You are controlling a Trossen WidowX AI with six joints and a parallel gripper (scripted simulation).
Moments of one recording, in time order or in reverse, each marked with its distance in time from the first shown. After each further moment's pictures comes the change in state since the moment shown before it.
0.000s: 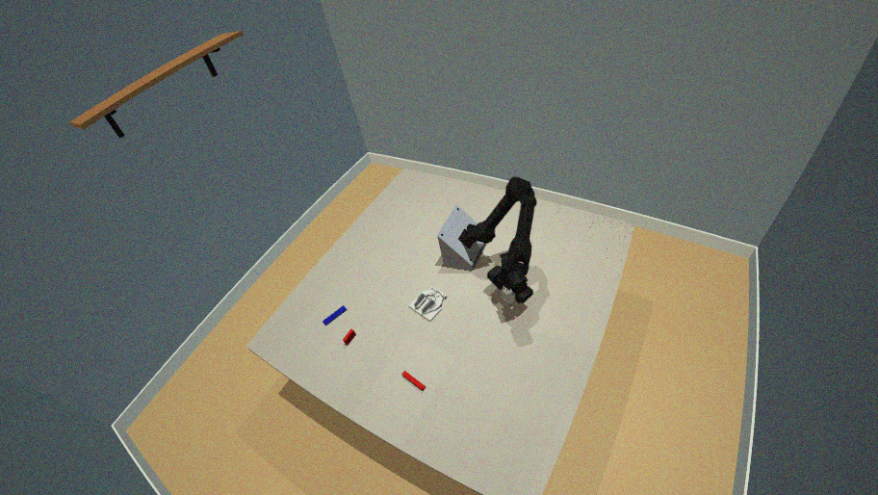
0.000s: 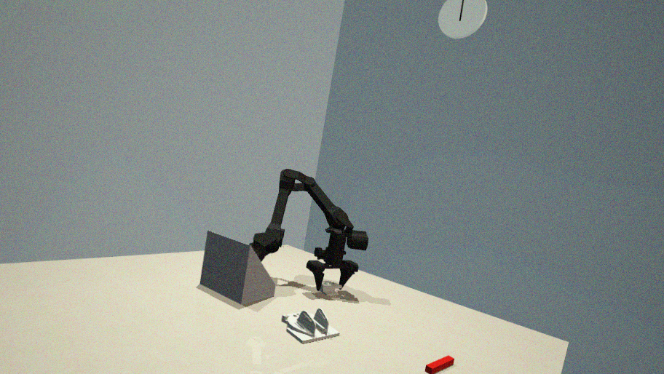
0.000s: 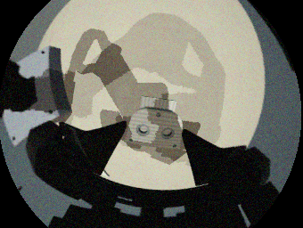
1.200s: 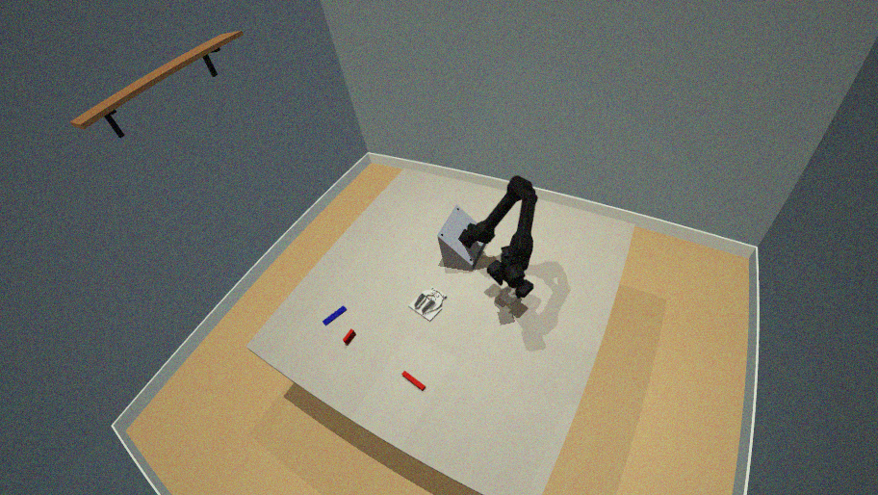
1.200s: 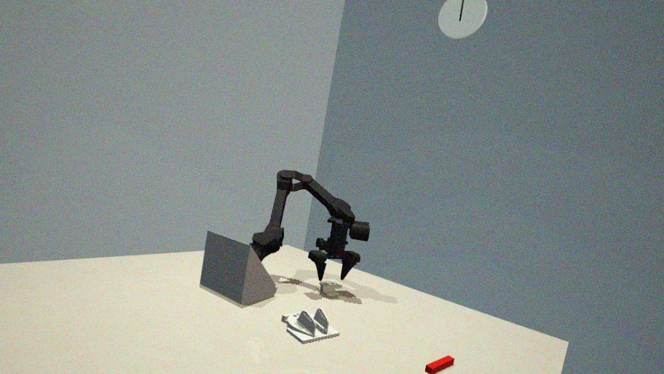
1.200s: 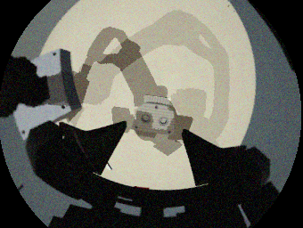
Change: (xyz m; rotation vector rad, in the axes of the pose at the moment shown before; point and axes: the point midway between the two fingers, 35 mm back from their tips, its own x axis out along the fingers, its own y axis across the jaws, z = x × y) arm -0.035 -0.001 0.000 -0.002 0.003 -0.001
